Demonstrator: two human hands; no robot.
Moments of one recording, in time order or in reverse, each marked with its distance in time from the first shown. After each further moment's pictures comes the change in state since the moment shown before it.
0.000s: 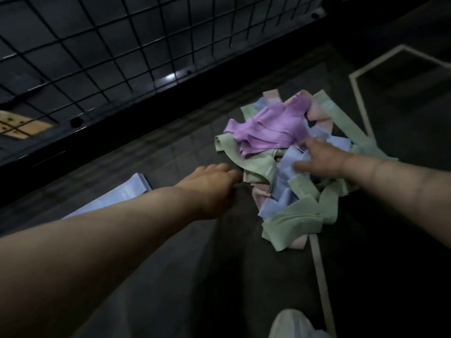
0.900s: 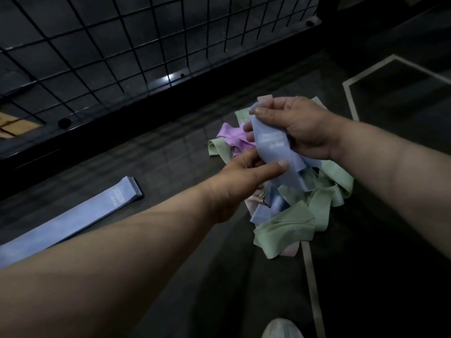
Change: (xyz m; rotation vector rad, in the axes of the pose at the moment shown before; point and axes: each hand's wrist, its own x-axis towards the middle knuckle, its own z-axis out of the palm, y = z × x) left_hand 0.029 0.052 -0.004 -1.586 0.111 0.004; right_hand -0.045 -0.088 -0.076 1.329 -0.272 -0.377
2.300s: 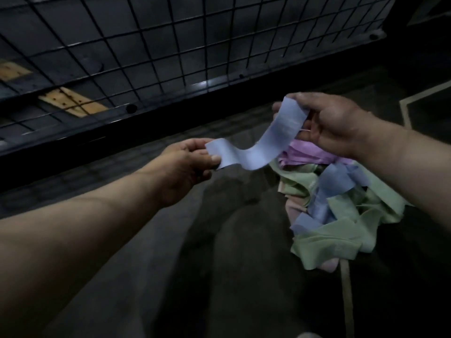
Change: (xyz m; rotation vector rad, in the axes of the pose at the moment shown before) left_hand -0.086 0.018 -0.146 -0.258 0.420 -0.037; right_hand 0.052 -0.009 0.054 0.091 0.109 0.042
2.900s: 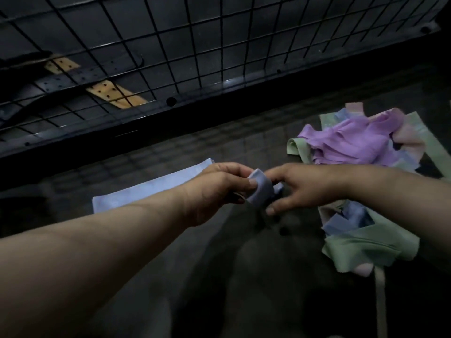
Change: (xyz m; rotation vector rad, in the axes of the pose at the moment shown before) left_hand -0.026 -0.032 -0.017 0.255 -0.144 -0.032; right_hand -0.017 0.078 0.067 -1.265 -0.742 -0.175
